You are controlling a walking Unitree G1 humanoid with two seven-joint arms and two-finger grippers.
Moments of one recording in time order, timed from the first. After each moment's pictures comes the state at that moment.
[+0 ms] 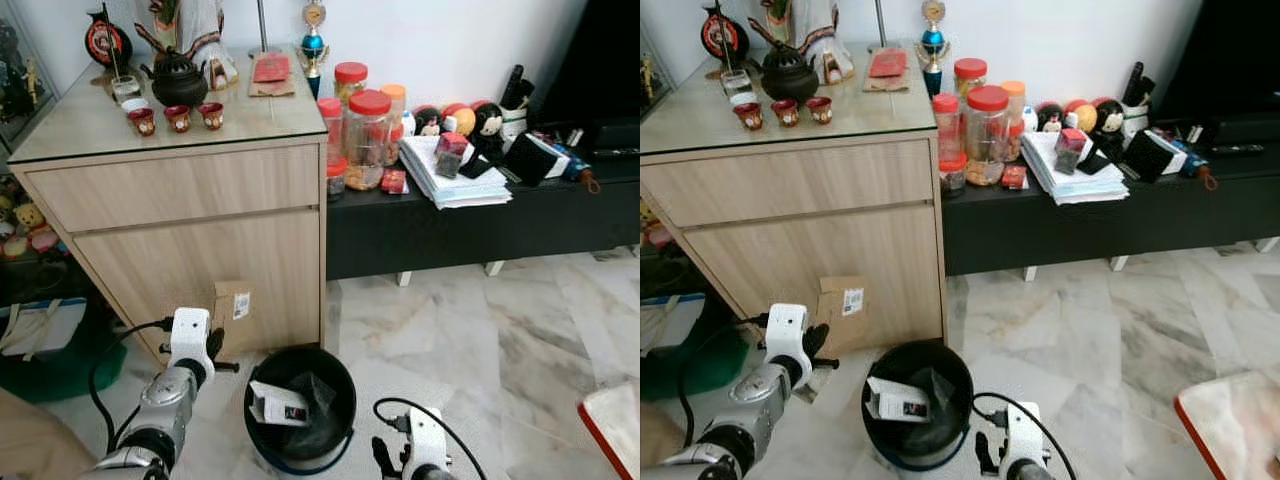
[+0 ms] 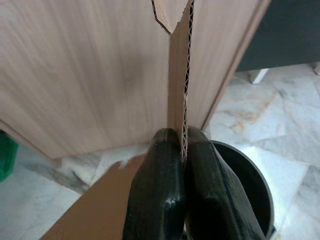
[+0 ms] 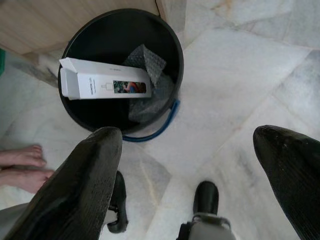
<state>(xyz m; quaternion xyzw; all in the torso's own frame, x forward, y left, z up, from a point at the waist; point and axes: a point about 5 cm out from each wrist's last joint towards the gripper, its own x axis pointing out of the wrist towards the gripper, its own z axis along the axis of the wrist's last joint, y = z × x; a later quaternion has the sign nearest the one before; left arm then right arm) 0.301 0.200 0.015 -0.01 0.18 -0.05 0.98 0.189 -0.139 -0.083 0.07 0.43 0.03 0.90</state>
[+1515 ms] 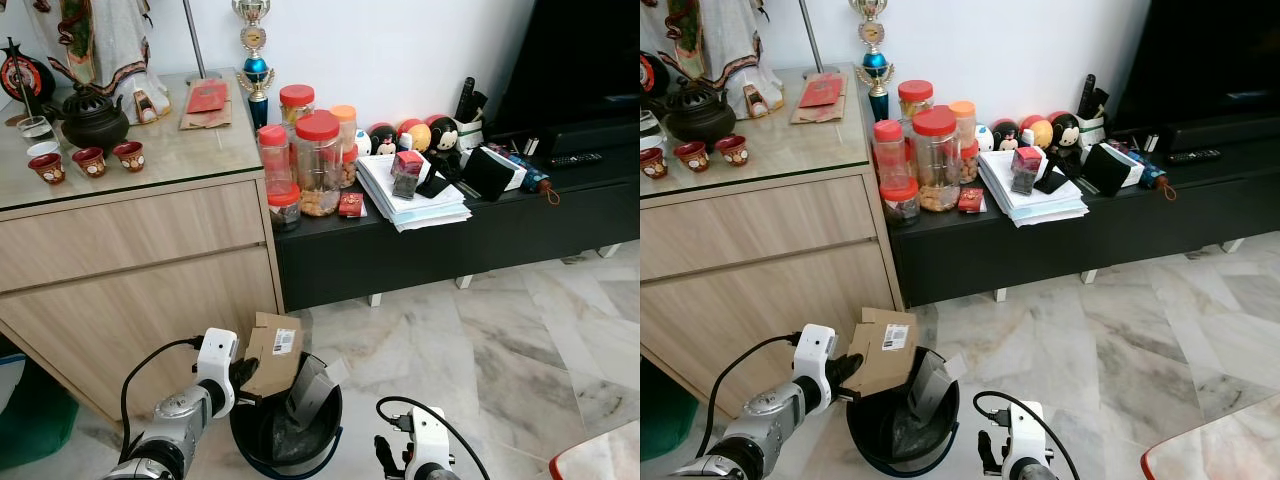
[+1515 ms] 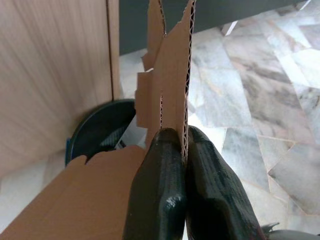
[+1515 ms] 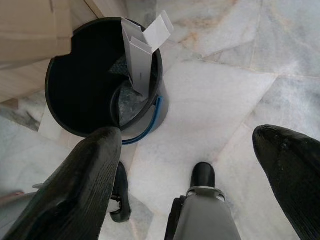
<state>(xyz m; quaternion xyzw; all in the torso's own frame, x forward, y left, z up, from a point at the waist) 0.281 0.172 -0.009 -0.05 0.27 -0.18 0.95 0.189 -0.139 -0.082 0.07 0.43 0.03 0.90</state>
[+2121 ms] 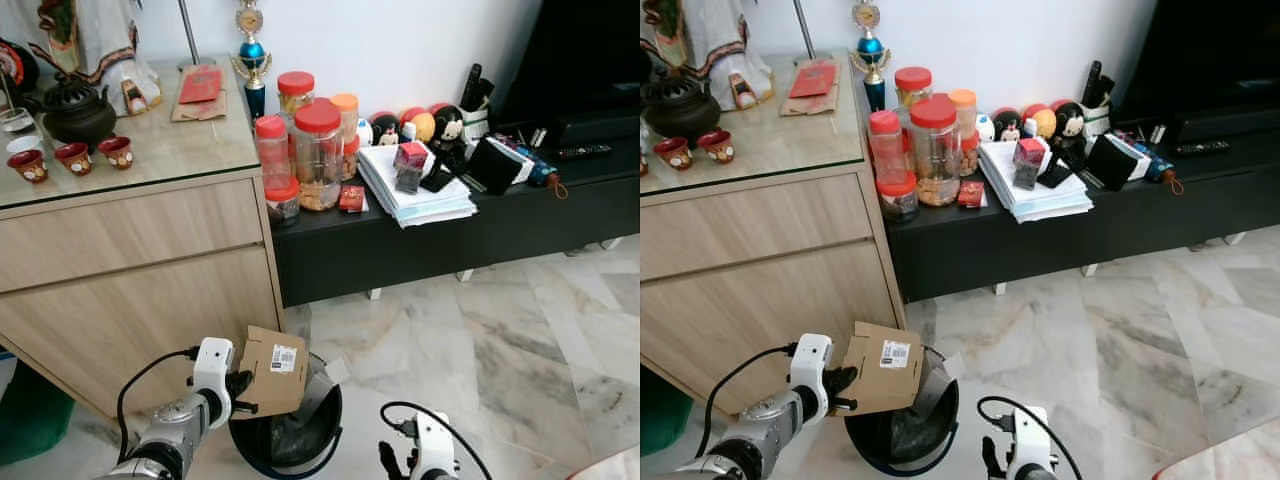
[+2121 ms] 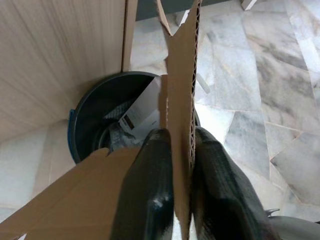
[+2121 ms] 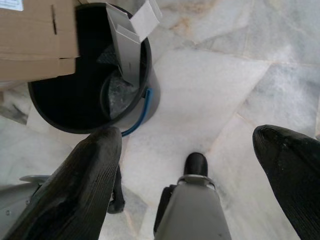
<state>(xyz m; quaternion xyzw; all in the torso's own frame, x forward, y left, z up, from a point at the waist) 0.275 0.178 -0.018 -0.06 0.31 -0.14 0.94 0.180 -0.150 -0.087 0.07 0.44 0.03 0.90</state>
